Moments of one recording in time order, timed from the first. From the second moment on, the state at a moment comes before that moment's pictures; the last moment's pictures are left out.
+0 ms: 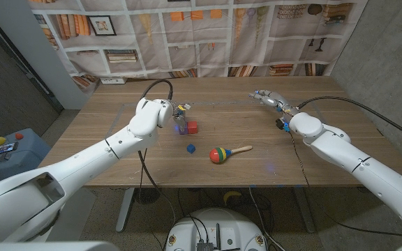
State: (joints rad) left arm 0.56 0.73 0.83 -1.93 1.05 0.58 -0.81; left_hand 0.83 -0.02 0.31 -0.15 0.20 0.56 -0.04 0.17 0.20 0.13 -0.09 0.18 0.18 0.10 -0.04 0.17 0.17 0.16 0.02 0.19 0.17; right arm -0.82 -0.76 -0.48 -1.69 0.24 -0.15 -0.12; right_hand 0.61 0.04 0.28 -0.09 0.18 0.16 -0.03 0.31 0.19 0.06 0.06 0.25 0.22 -0.04 0.07 0.26 0.30 0.23 0.03 0.19 0.17
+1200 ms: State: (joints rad) left arm 0.63 0.85 0.62 -2.02 0.55 0.61 -0.65; left_hand 0.61 -0.03 0.26 -0.12 0.18 0.12 0.02 0.17 0.18 -0.10 0.03 0.18 0.18 -0.17 0.08 0.17 0.17 -0.07 0.04 0.18 0.17; right arm -0.84 -0.76 -0.47 -1.64 0.29 -0.07 -0.10; right_hand 0.54 0.03 0.26 -0.09 0.18 0.10 -0.06 0.23 0.18 0.02 0.05 0.22 0.20 -0.08 0.07 0.22 0.28 0.18 0.04 0.18 0.17
